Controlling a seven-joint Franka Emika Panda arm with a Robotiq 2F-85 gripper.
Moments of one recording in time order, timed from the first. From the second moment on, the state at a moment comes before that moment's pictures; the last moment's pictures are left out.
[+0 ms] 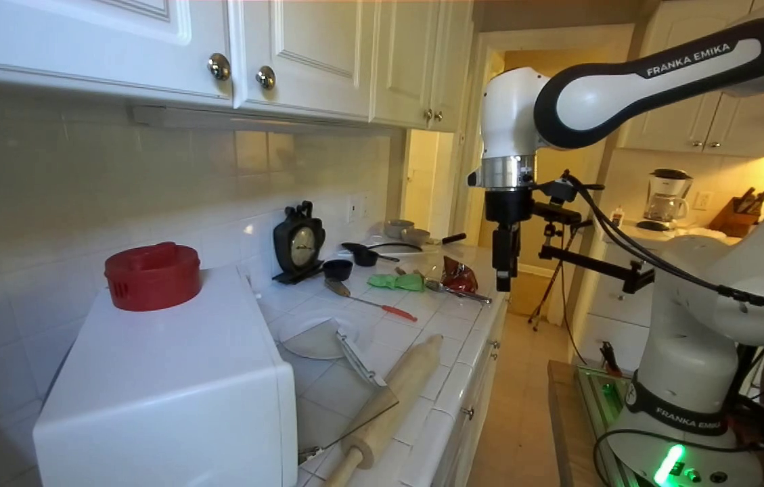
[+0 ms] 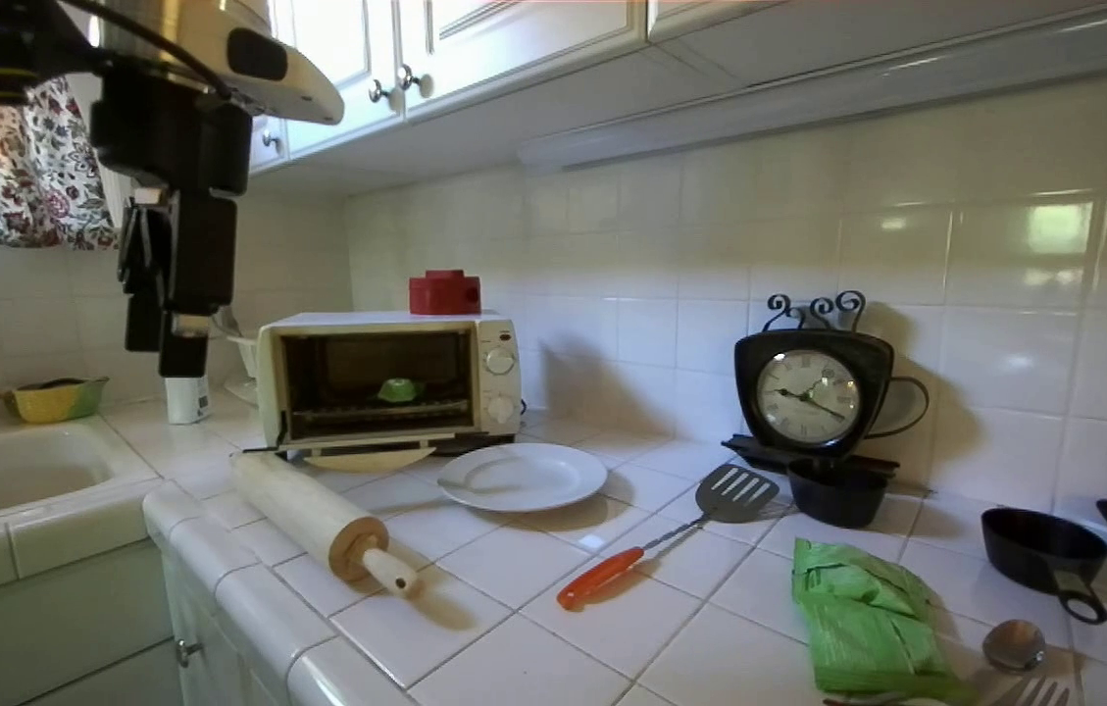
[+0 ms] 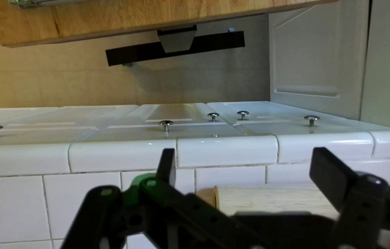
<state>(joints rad) -0.02 -0.72 -0.01 -2.67 0.05 1.81 0.11</state>
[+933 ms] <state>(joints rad) -0.17 -0.59 -0.14 -2.66 -0.23 2.28 0.01</state>
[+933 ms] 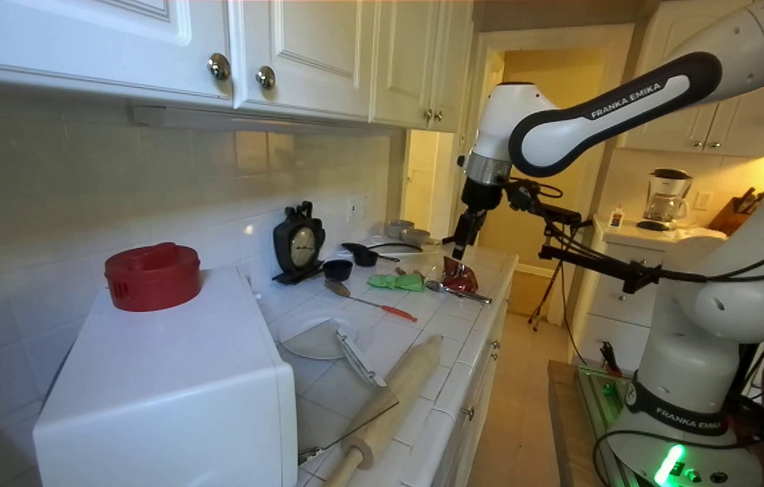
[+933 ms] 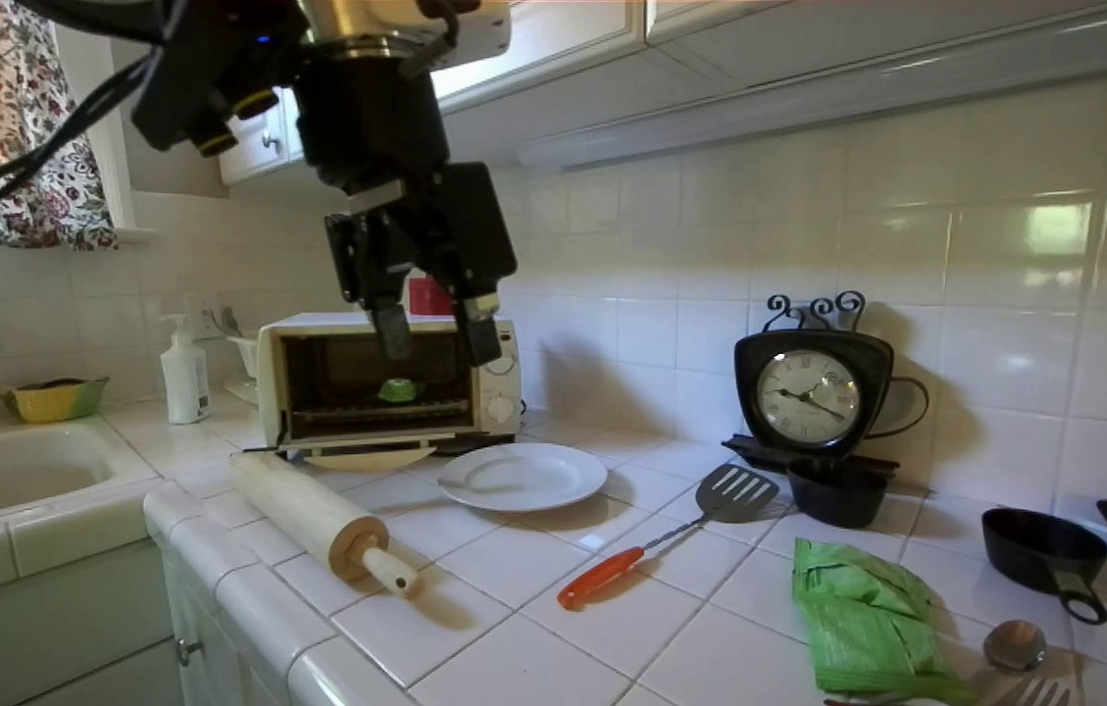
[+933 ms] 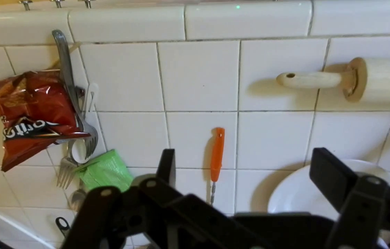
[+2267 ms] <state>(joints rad) -0.16 -0.21 -0.28 -2.45 0.06 2.39 -0.11</state>
